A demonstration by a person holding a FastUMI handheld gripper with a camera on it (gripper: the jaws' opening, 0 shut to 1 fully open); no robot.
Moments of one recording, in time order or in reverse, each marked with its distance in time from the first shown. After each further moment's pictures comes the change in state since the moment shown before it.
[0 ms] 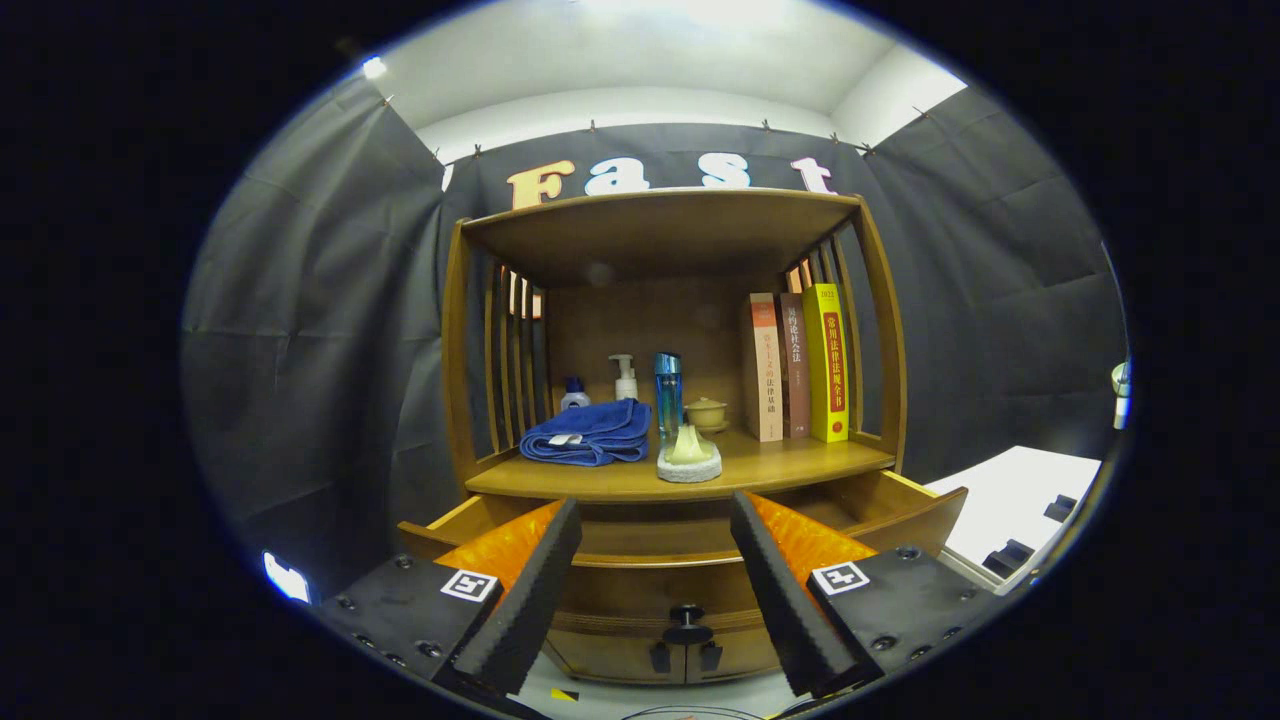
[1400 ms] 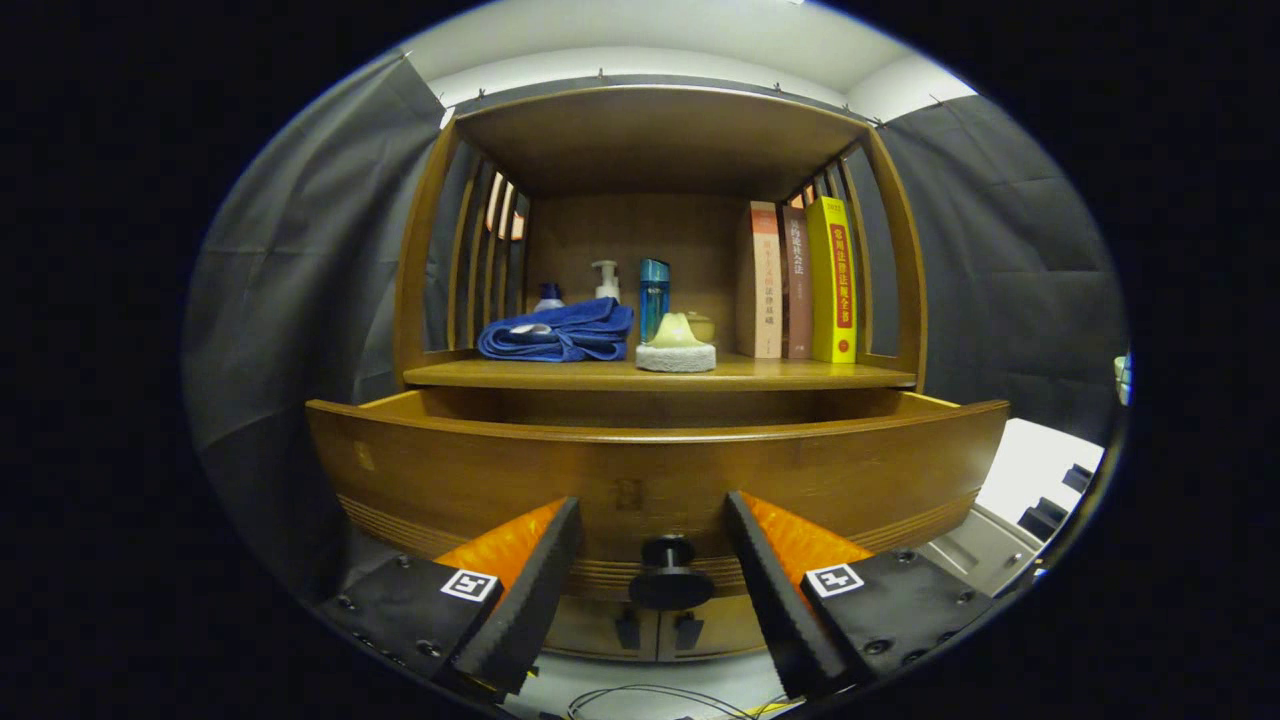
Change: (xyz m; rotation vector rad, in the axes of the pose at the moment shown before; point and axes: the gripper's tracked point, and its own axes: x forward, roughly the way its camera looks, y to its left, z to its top) arm 0.030 -0.016 -0.132 -0.075 0.150 -0.052
